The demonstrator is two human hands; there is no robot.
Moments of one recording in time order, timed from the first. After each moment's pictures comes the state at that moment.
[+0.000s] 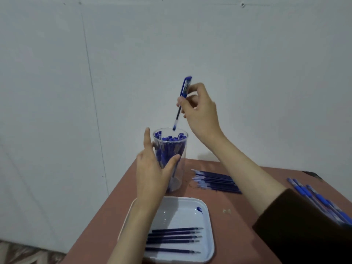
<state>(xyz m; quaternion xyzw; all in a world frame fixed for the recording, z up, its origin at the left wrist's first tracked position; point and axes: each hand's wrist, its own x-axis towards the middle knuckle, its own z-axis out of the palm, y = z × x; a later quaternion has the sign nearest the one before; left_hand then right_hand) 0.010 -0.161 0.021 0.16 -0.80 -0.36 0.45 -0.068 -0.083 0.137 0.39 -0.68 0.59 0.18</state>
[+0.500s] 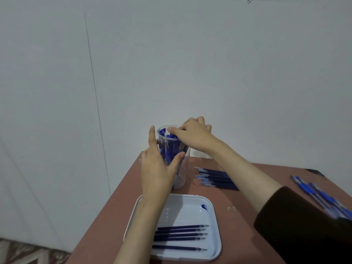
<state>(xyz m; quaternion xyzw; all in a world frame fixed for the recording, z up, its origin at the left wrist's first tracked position) 0.007 -0.164 0.017 0.15 -0.79 -0.39 0.46 -0.081 -0.099 0.106 0.35 -0.90 0.24 0.05</state>
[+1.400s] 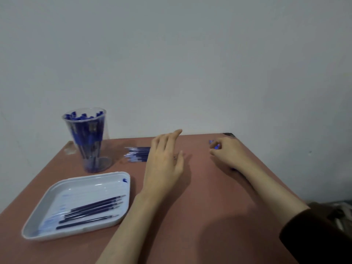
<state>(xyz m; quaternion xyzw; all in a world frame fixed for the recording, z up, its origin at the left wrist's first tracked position) -0.025 0.004 0.000 -0.08 -0.86 -0.27 0.42 -0.110 0.178 0.028 0.11 -0.95 0.27 0.07</state>
